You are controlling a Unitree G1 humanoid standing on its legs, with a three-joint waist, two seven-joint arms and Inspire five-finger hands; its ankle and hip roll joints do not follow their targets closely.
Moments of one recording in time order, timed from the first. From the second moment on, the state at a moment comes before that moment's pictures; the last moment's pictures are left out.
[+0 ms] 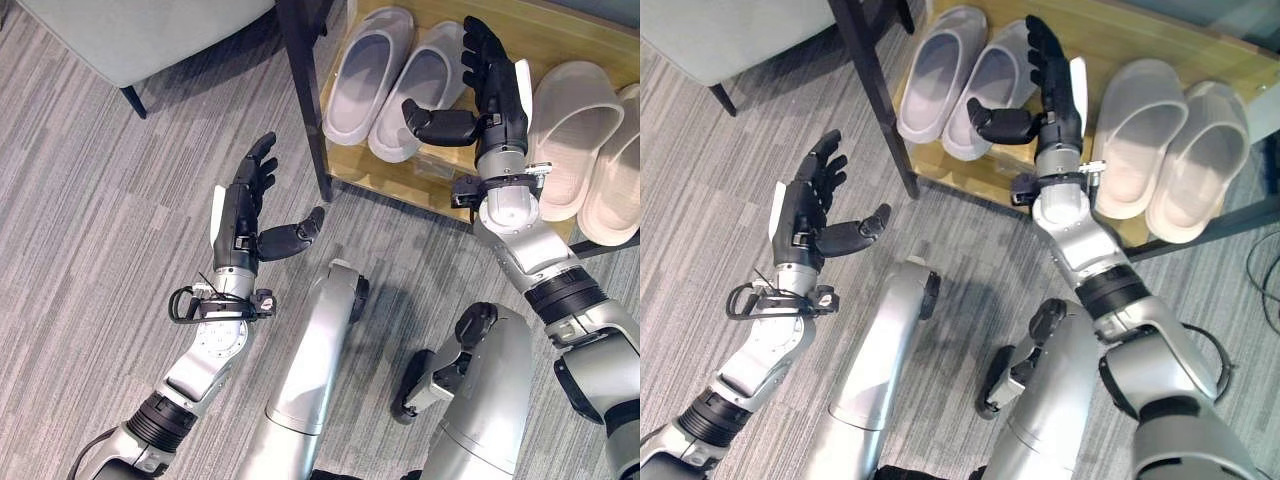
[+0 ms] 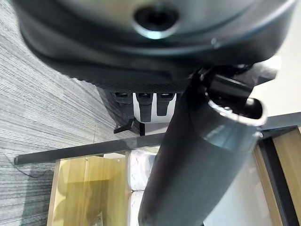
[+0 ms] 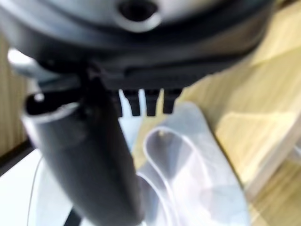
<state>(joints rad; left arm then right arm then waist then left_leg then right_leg) -0.33 0.52 -0.41 -0.10 -0.35 -0.22 0.51 -0.97 -0.72 0.53 0.42 0.47 -0.16 -0.46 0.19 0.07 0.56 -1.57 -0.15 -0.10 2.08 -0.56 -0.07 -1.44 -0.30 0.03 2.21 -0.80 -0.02</state>
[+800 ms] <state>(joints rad) -0.04 0.62 -0.13 -0.29 -0.26 -0.22 0.47 -0.19 -1.03 0.23 -0.30 0.31 -0.19 -0.27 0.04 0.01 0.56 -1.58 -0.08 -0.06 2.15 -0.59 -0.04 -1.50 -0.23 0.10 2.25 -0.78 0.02</state>
